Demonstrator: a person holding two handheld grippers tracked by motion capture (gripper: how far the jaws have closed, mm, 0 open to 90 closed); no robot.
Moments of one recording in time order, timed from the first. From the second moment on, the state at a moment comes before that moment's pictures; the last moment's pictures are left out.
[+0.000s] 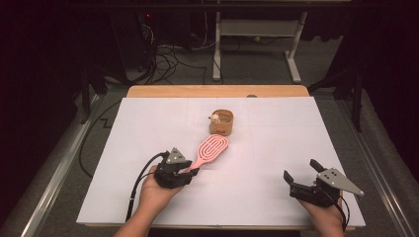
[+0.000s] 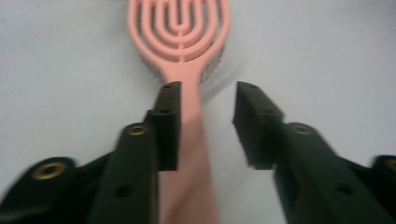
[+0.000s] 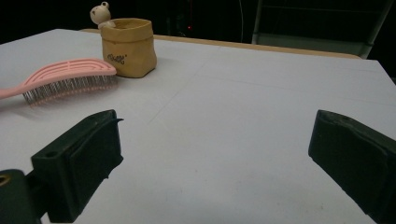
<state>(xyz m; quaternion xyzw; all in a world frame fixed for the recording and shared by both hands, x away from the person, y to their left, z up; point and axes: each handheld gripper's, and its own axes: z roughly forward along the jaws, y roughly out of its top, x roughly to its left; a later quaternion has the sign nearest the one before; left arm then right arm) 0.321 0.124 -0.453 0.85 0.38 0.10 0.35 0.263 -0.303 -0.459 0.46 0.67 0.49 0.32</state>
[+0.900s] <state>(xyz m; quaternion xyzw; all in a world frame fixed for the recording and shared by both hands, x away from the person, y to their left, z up) 0.316 0.139 -0.470 0.87 0.38 0.09 0.31 0.262 -0.303 -0.460 0.46 0.67 0.48 0.32</state>
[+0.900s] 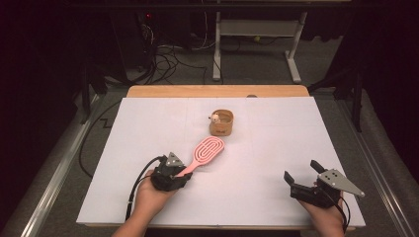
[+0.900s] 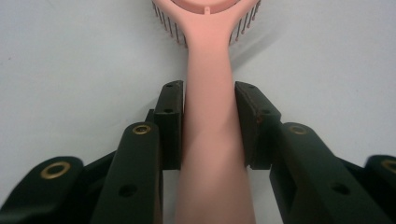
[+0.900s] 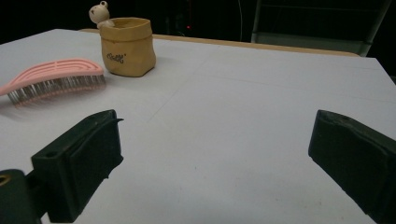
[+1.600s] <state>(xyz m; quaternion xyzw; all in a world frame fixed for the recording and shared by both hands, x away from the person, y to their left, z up) 0.278 0.204 -0.471 0.87 0.37 0.09 0.31 0.260 -0.298 -0.460 0.45 0.68 0.48 0.32</state>
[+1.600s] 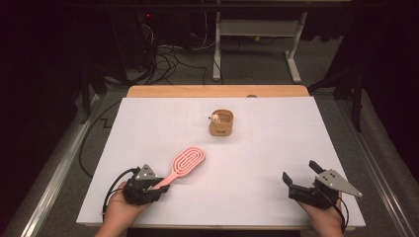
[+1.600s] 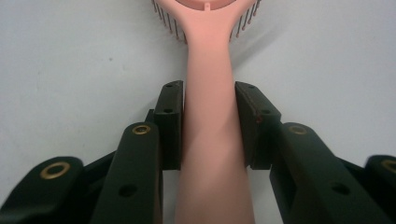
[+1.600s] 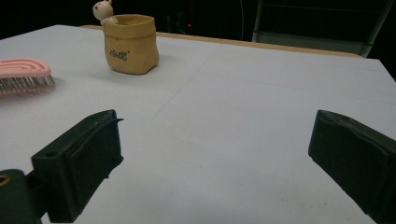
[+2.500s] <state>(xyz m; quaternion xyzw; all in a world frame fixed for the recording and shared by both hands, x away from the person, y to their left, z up) 0.264 0.220 -0.477 0.85 0.39 0.07 0.34 0.260 -0.293 -0.460 0.45 0.68 0.48 0.32</state>
